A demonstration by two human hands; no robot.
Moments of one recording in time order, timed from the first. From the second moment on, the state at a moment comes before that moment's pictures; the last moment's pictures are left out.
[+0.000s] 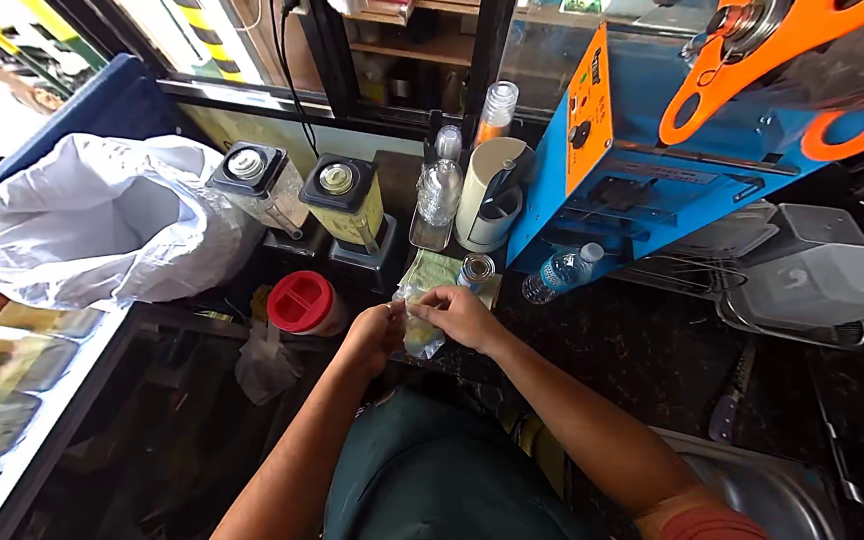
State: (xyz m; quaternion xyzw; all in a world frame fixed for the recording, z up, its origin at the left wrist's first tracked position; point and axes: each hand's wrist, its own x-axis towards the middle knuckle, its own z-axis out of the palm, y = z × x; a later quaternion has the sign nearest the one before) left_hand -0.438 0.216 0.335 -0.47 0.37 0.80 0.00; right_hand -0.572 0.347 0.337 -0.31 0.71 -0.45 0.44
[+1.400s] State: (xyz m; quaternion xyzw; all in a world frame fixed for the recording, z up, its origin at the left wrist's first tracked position) left_hand -0.049 0.050 0.417 -0.30 0.79 0.40 -0.35; right_hand -0.233 0.103 0.453 -0.57 0.60 -0.47 0.33
